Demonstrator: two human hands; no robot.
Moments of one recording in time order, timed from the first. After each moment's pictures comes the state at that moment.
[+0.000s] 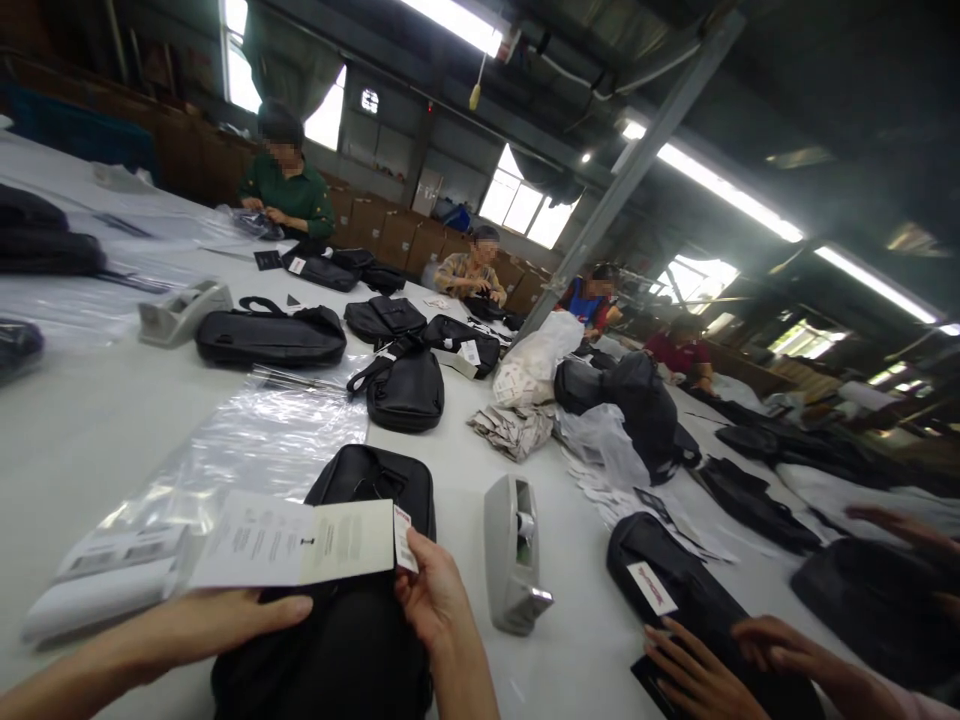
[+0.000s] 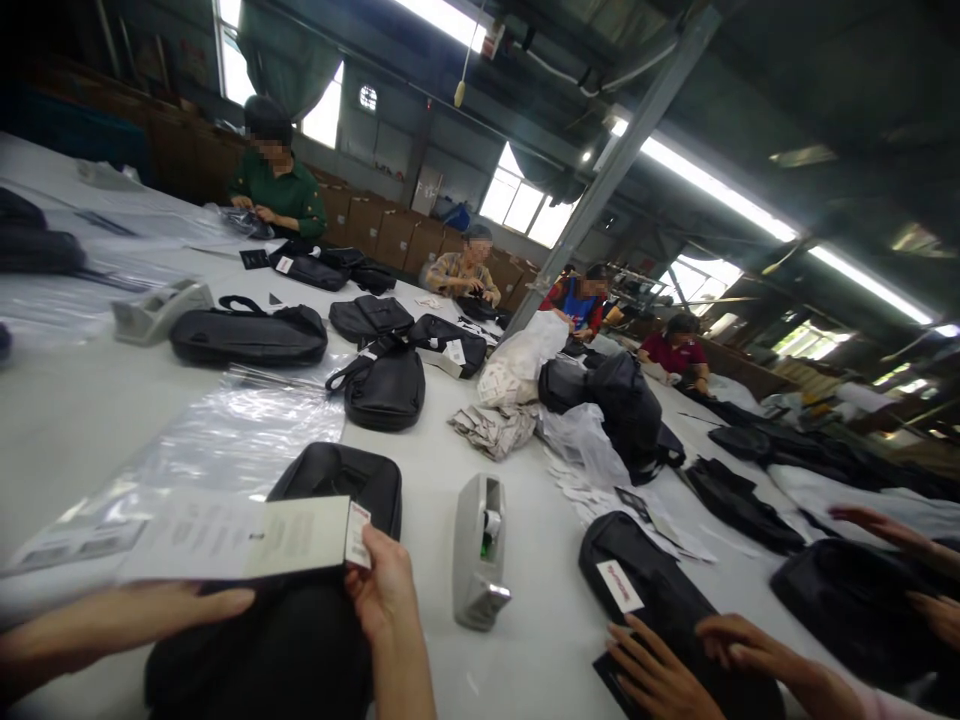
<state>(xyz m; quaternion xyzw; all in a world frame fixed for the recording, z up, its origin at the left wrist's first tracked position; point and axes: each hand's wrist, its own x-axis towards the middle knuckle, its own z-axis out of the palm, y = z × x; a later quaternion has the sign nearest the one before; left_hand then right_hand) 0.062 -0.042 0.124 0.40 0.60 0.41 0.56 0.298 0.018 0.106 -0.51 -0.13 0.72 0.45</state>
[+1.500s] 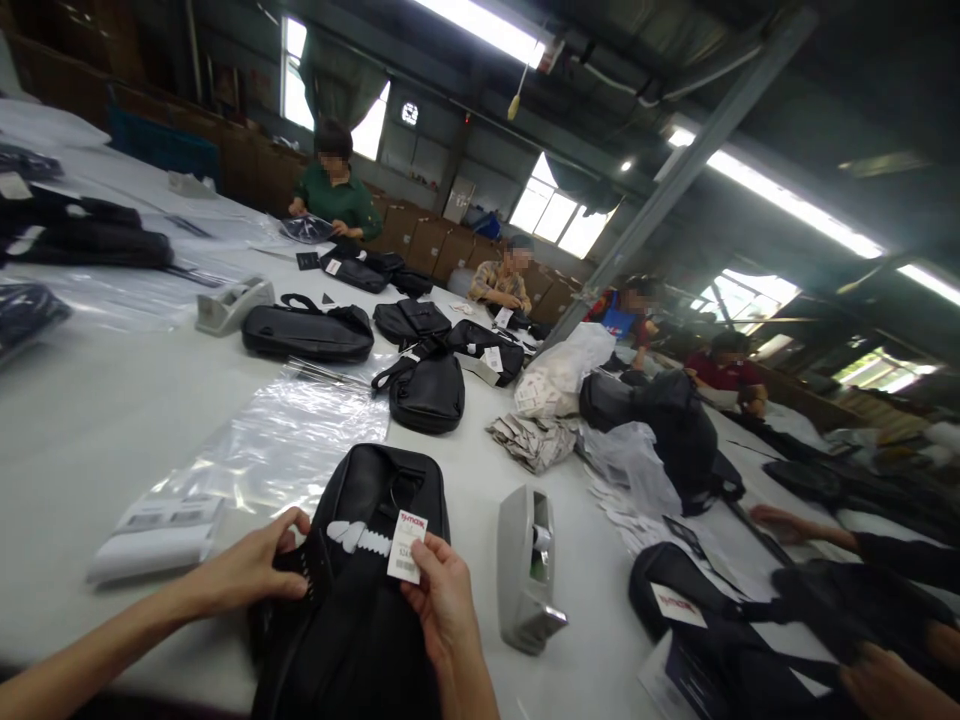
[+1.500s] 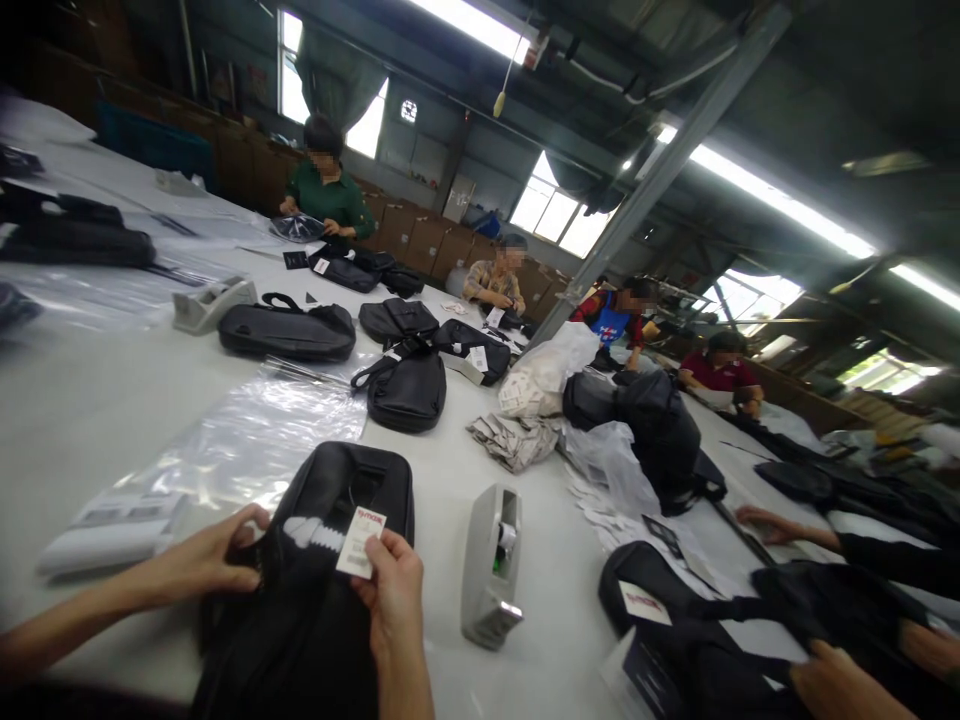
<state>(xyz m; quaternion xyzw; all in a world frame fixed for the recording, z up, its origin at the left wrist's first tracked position) 0.033 -0.015 0.061 0.59 0.54 0.28 0.52 0.296 0.004 0.108 -0.53 -0.24 0.68 0.45</state>
